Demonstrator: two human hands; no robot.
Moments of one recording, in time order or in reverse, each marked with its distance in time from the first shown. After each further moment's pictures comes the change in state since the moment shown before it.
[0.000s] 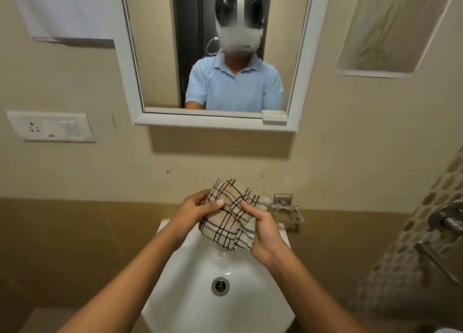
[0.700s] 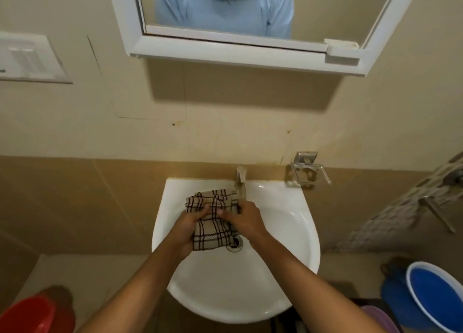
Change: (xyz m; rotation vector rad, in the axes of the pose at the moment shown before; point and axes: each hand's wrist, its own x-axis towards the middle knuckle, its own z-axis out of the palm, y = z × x) left_hand 0.001 -0.139 -0.052 -0.471 0.127 -0.481; right_hand 0.099 0.129 -0.030 -1.001 0.378 0.019
